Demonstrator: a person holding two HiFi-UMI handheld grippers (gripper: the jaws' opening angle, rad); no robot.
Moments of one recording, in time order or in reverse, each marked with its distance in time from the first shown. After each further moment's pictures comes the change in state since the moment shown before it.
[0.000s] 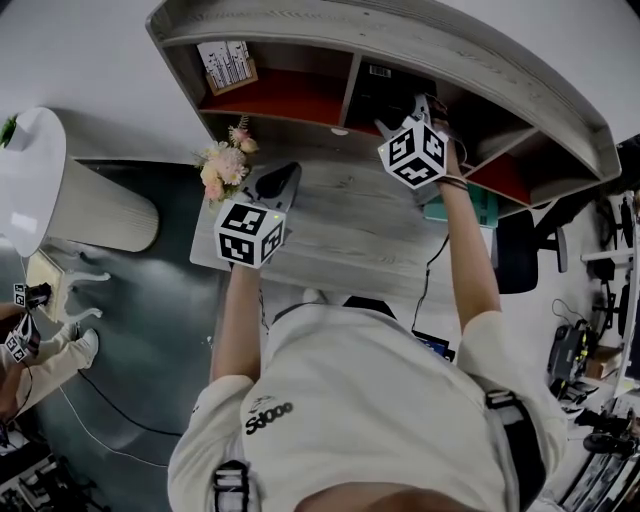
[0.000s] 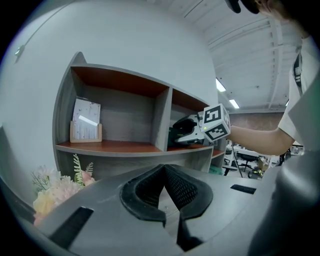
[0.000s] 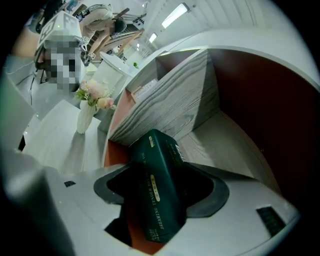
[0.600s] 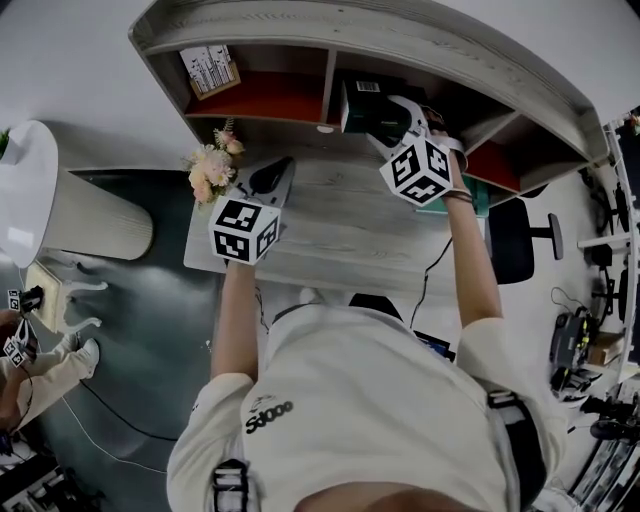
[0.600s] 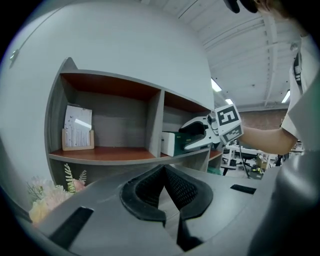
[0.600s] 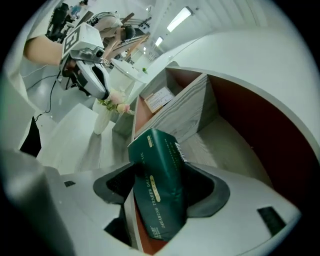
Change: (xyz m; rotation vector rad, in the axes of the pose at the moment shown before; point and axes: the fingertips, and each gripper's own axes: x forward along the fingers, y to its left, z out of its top) left arm 0.007 -0.018 0.016 0.040 -0.018 -0.020; right arm -0.051 0.024 -0.009 -0.025 -0.033 0.100
